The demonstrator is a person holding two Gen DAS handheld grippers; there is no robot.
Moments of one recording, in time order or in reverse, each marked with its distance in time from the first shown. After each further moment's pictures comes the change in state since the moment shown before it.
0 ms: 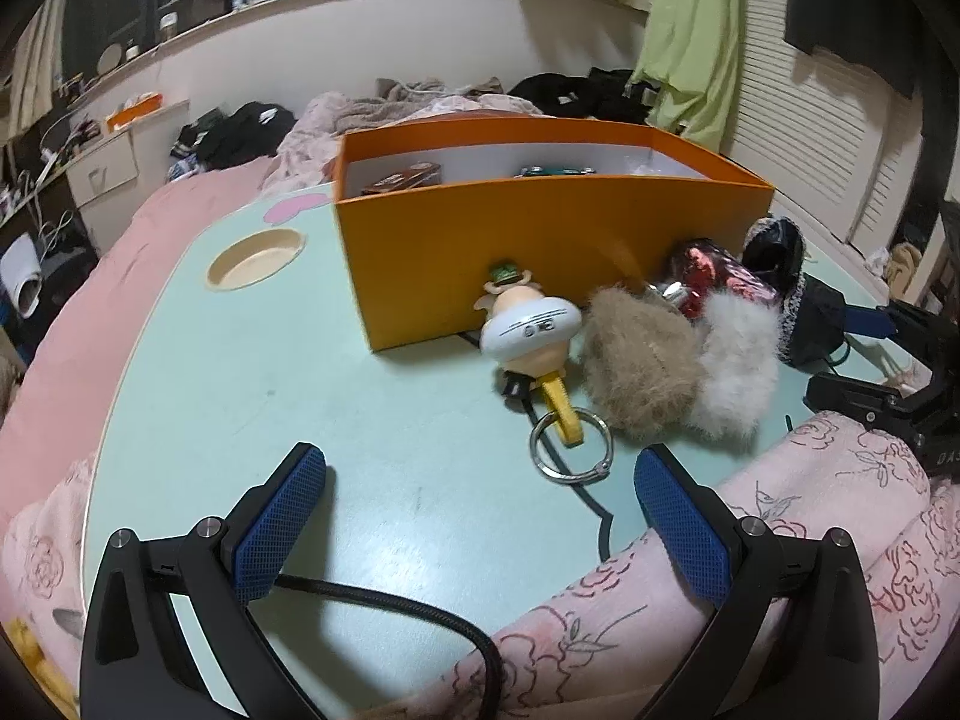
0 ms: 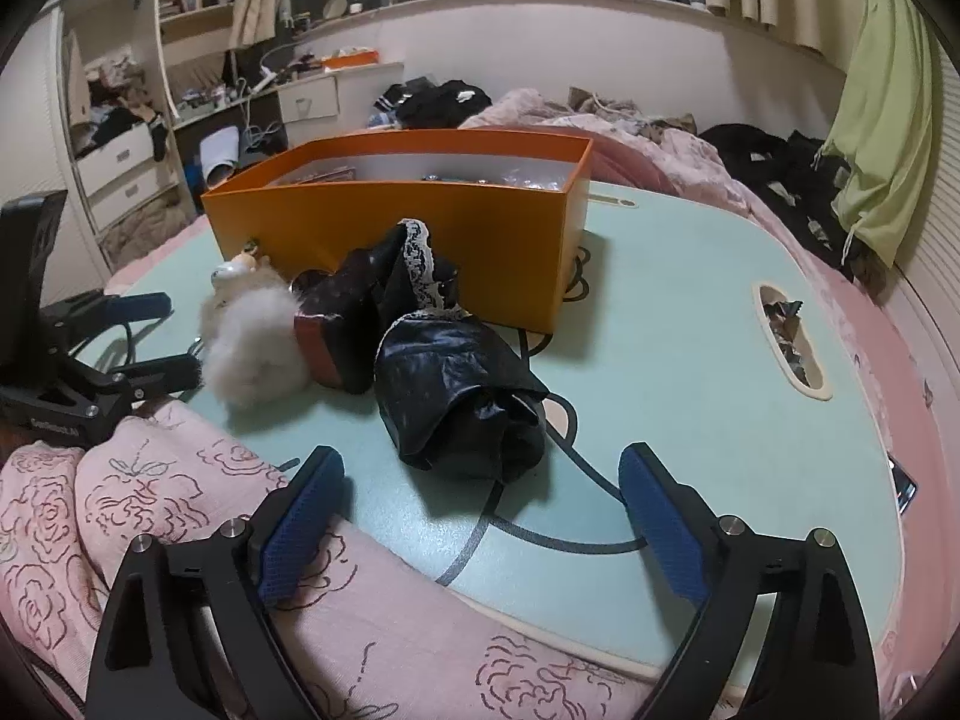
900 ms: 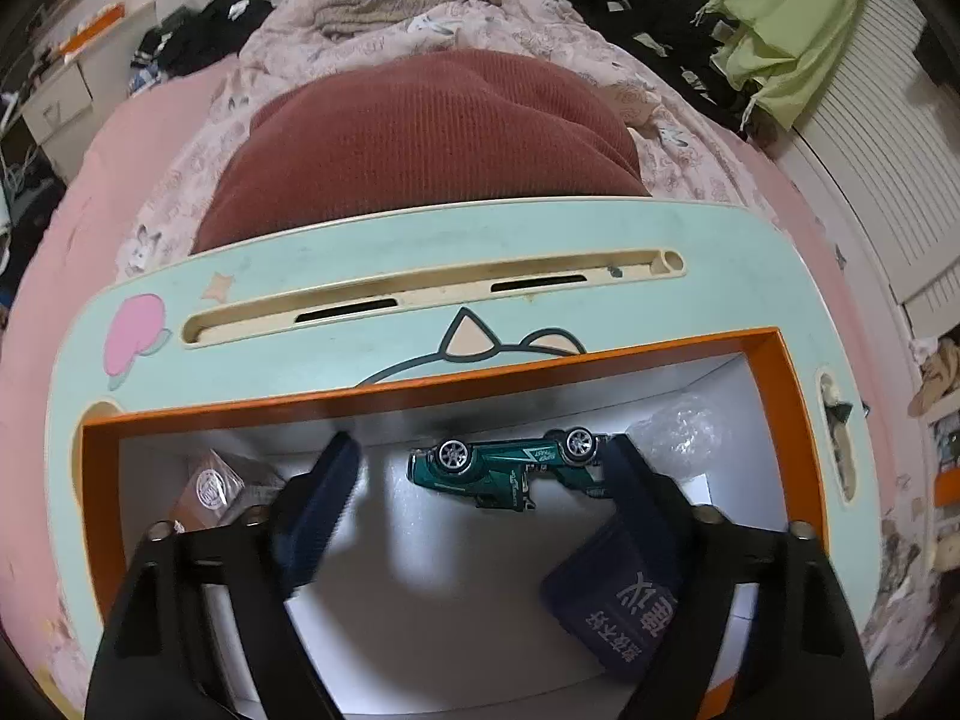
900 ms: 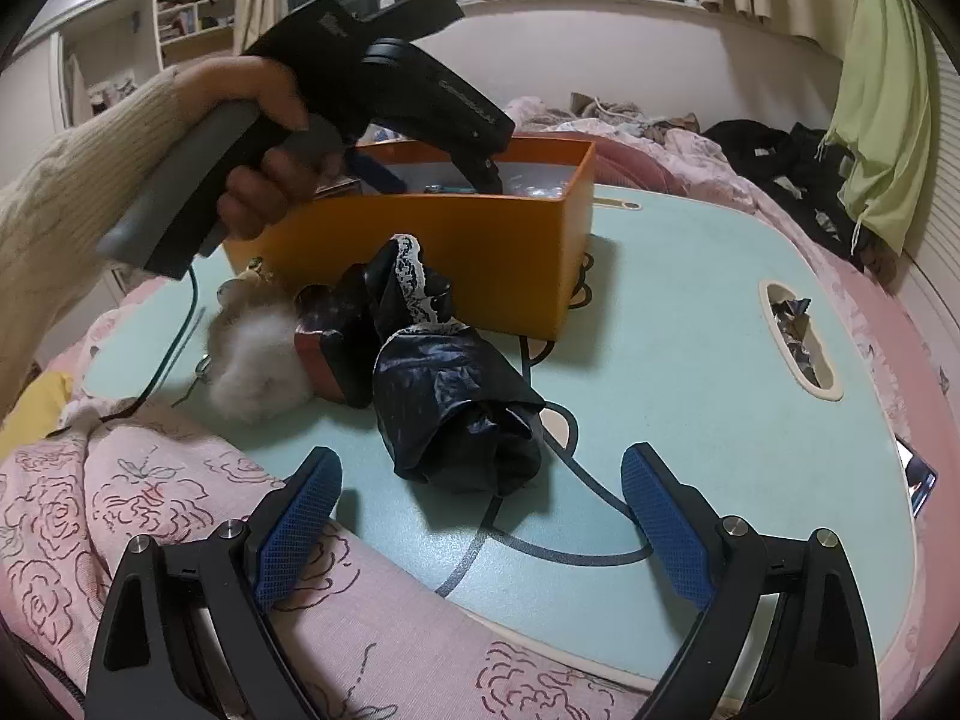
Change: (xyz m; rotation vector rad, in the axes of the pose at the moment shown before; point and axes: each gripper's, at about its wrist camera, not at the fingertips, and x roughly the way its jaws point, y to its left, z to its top) left arm 0.147 -0.051 0.189 -0.131 0.370 0.006; right arm -0.002 -0.009 -0.002 0.038 -0.036 0.050
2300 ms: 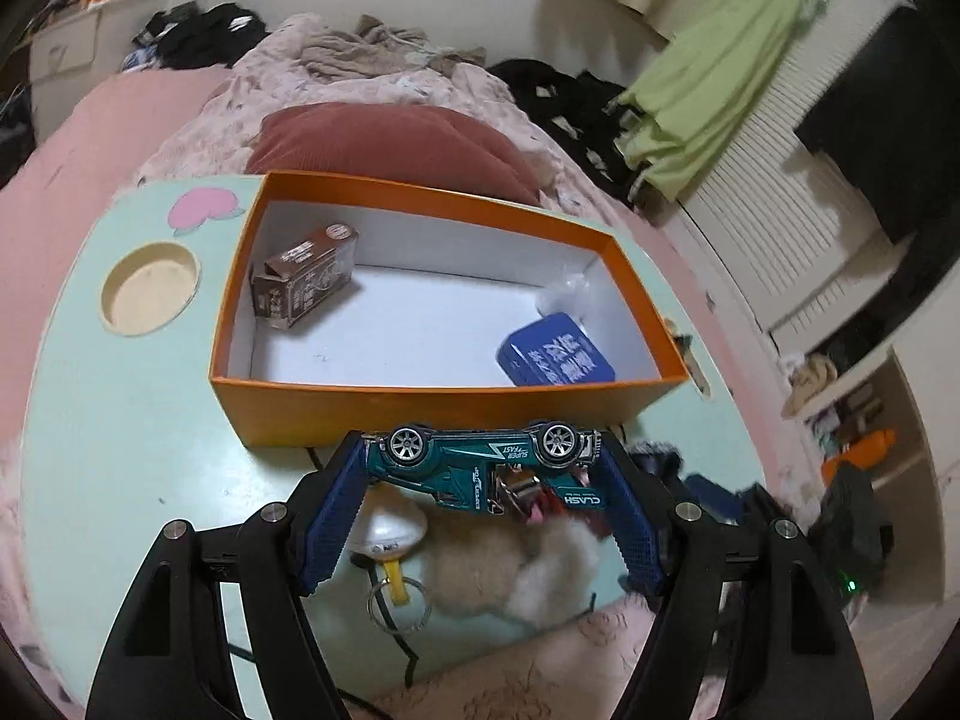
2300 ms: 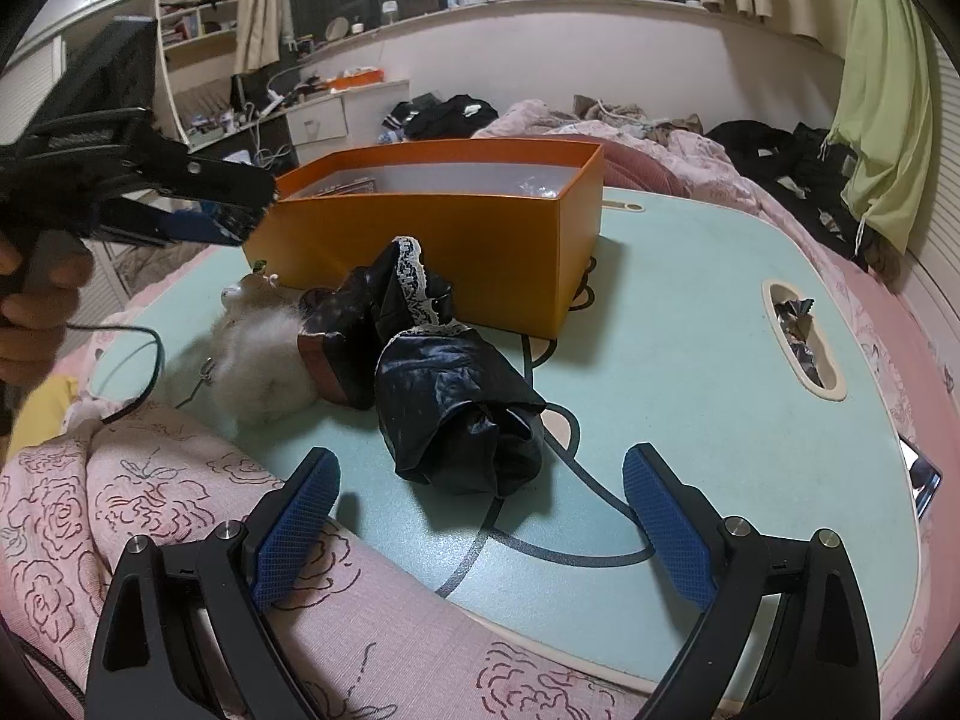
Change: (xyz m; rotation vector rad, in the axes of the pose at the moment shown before) left arm -0.108 0.059 -0.124 -0.071 -0.221 -0.307; right arm 0.001 0.002 0.001 0.002 -0.003 0.010
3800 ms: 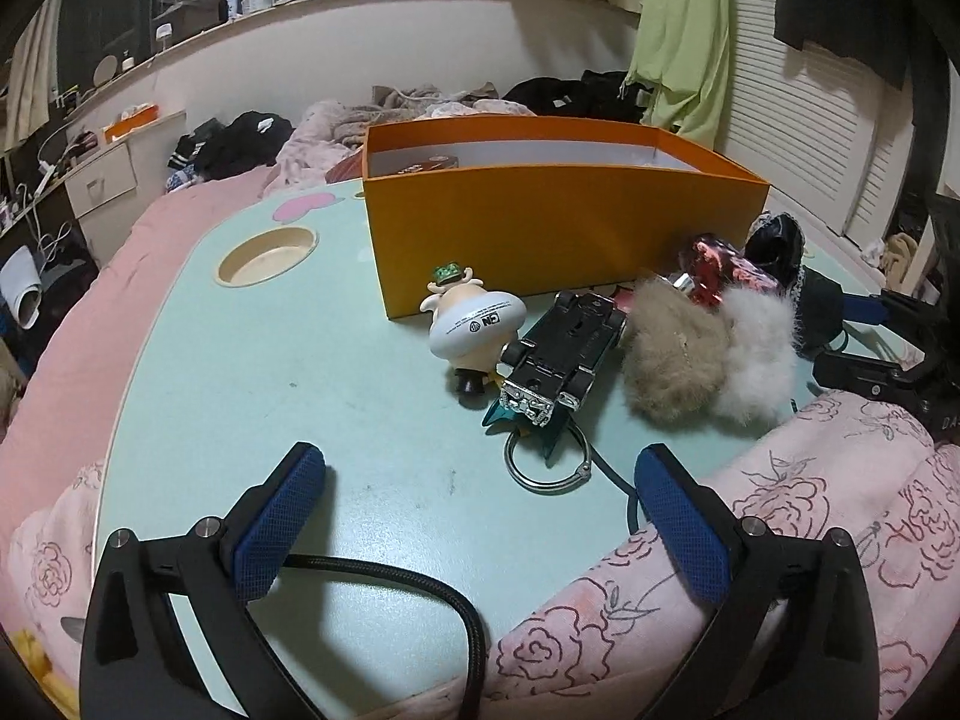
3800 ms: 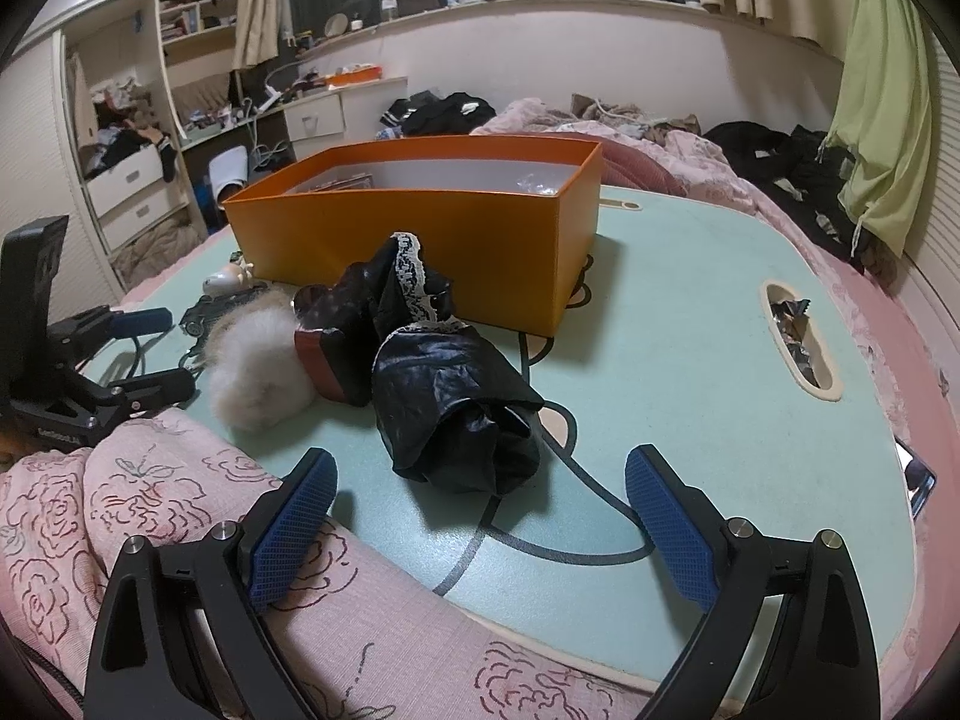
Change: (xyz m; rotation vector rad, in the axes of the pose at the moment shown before) left arm 0.004 0.042 -0.103 0.302 -0.158 0.263; right arm -0.002 0.001 0.002 -0.002 0.000 -0.020
